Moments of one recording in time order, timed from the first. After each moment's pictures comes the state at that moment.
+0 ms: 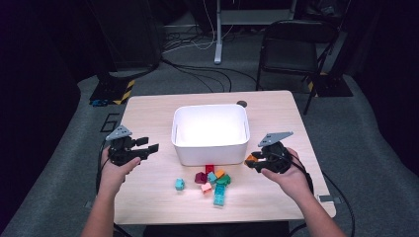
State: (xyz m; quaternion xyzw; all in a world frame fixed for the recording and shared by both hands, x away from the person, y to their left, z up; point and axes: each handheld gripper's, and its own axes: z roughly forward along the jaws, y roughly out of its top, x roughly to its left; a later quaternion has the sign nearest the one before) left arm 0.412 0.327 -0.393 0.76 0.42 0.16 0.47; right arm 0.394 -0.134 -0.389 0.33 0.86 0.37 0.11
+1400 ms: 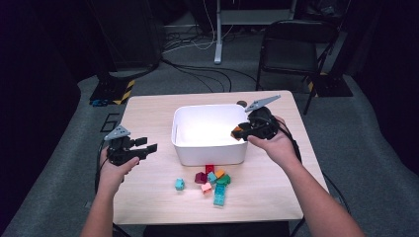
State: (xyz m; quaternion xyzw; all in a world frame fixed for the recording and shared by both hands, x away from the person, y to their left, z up) left arm 0.413 0.332 -0.395 0.76 0.42 0.15 0.47; right arm 0.455 -0.098 -0.329 0.32 0.85 0.40 0.10
